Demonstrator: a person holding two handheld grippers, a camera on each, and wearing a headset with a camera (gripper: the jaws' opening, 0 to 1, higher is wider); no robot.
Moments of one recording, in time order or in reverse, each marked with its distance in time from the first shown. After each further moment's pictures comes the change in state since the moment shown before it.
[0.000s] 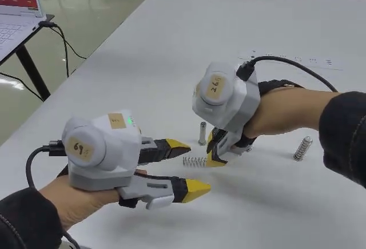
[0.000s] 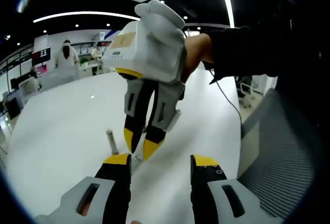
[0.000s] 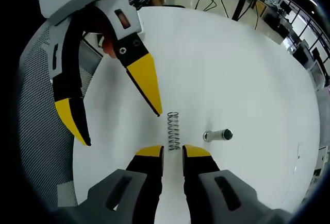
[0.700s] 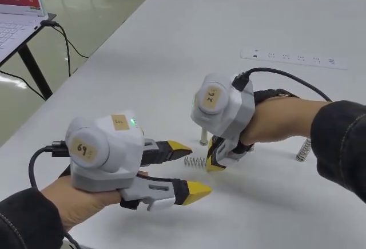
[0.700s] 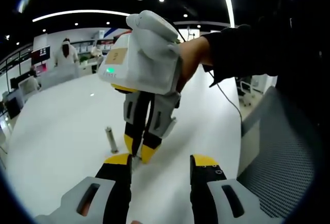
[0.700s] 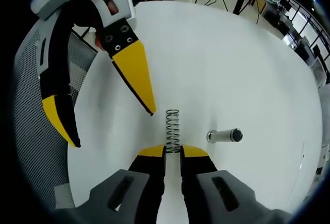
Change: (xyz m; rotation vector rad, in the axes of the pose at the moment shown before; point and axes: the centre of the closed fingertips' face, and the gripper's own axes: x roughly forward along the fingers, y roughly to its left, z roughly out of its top) left arm 0.001 -0.001 -0.004 0.001 0.018 -0.002; right arm 0.015 0.003 -0.005 0.007 0.015 0.008
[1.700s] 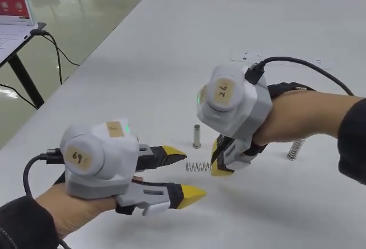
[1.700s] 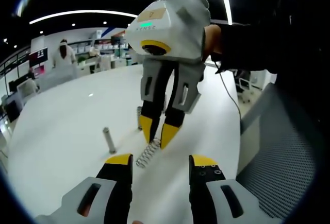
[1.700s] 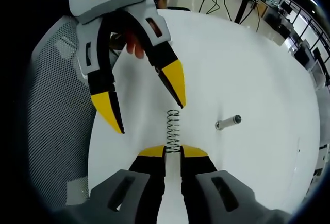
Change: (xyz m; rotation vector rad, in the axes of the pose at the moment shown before) left arm 0.002 -0.005 0.001 0.025 0.015 -0.010; right arm -0.049 0.031 -0.003 -0.013 -0.025 0.010
